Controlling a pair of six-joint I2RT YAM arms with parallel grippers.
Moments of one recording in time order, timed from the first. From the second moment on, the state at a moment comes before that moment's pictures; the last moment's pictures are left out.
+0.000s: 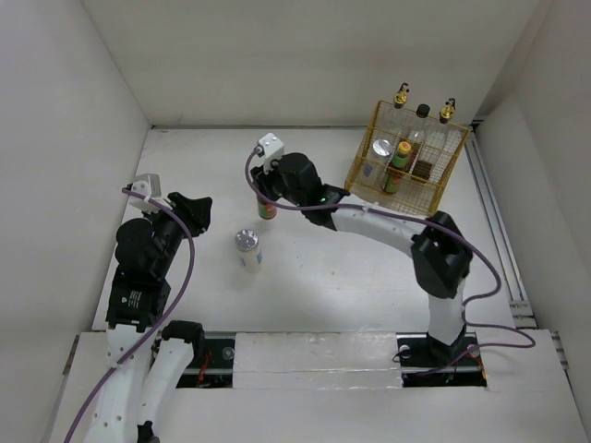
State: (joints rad) left arm -0.13 0.55 0.81 -0.37 0.08 -0.47; right arm 0.88 1.99 1.59 0.13 0.13 0.01
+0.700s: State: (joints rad) left arm -0.13 0.57 0.81 -0.37 0.11 -0.47; right arm 0.39 1.38 1.21 0.06 0.13 0.01
